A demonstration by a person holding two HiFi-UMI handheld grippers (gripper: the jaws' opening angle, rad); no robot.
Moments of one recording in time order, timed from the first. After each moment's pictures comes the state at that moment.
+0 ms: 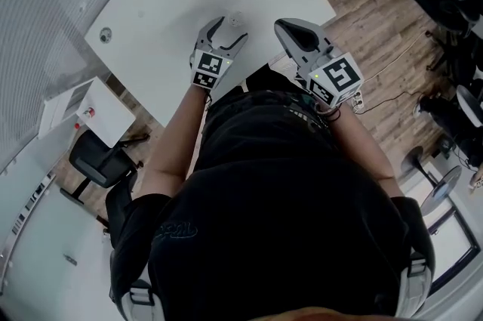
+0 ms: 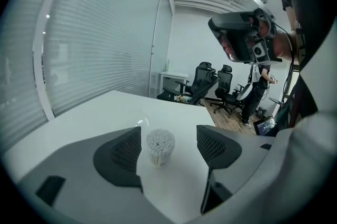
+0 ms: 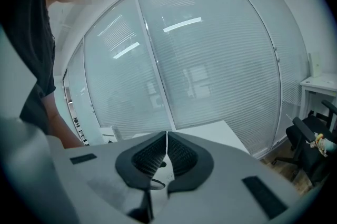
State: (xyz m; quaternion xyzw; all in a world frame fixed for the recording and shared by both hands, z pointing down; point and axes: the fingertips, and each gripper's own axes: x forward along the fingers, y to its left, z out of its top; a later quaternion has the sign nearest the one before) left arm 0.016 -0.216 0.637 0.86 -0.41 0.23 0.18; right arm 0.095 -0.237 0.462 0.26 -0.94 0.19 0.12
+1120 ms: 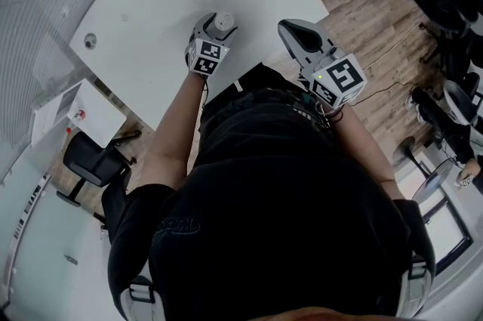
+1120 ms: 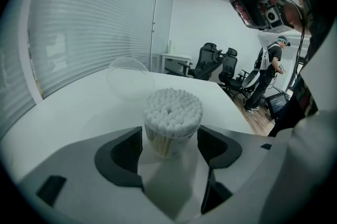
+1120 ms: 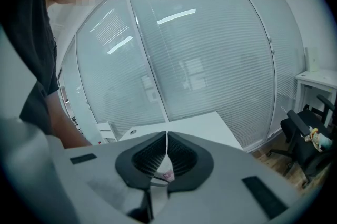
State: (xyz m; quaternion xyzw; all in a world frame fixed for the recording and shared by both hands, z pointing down) left arm 0.030 -0.239 0.732 0.83 -0.40 0.31 0.22; right arm 0.131 -0.261 0.487 0.27 -0.93 0.22 0.16
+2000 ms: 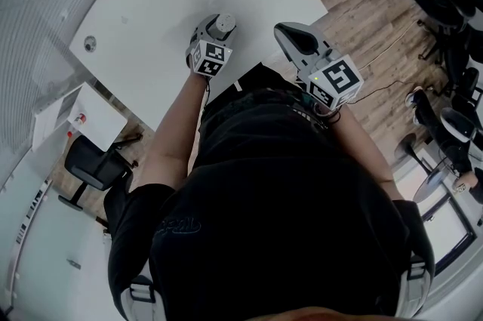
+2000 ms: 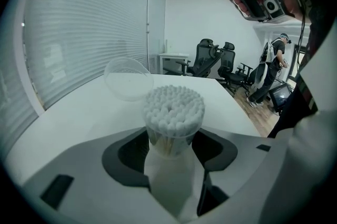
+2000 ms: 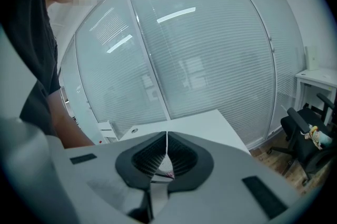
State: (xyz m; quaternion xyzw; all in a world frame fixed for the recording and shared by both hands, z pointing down) left arm 0.029 -0.236 0.730 0.83 -0.40 0.34 0.18; right arm 0.120 -0.245 0.490 0.27 -0.92 0.22 0.16
